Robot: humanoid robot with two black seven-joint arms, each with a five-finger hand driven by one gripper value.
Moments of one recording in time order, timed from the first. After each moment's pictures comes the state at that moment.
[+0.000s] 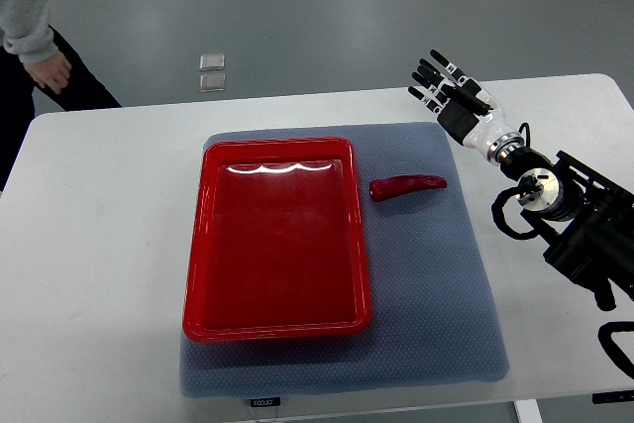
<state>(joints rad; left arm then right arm) -0.08 0.00 -0.05 -0.17 0.12 0.01 0.02 0.75 -0.13 0.82 0.53 -0.01 0.35 0.21</state>
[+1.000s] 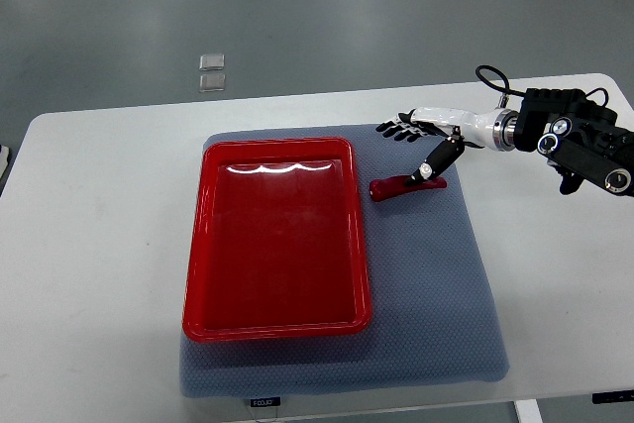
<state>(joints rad) -0.08 0.00 -0.05 -0.17 0.12 0.01 0.02 0.98 -0.41 0.30 0.82 -1.14 0.35 0.19</state>
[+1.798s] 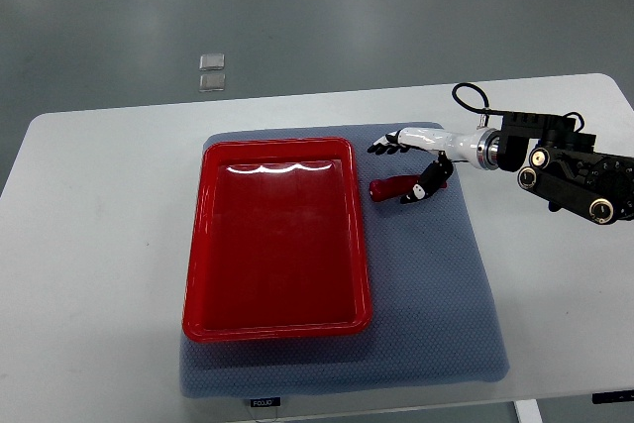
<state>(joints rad) -0.08 0.00 -0.05 -0.17 0.12 0.01 0.02 0.97 -0.39 0.20 0.88 -1.24 0.20 0.19</state>
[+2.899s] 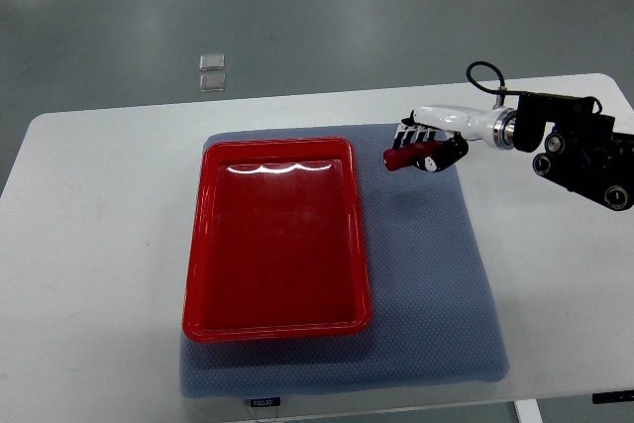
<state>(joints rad) -0.07 0.00 -0.05 -0.17 0.12 0.01 0.02 1.06 -0.46 0.15 0.88 -1.29 0.14 0.21</state>
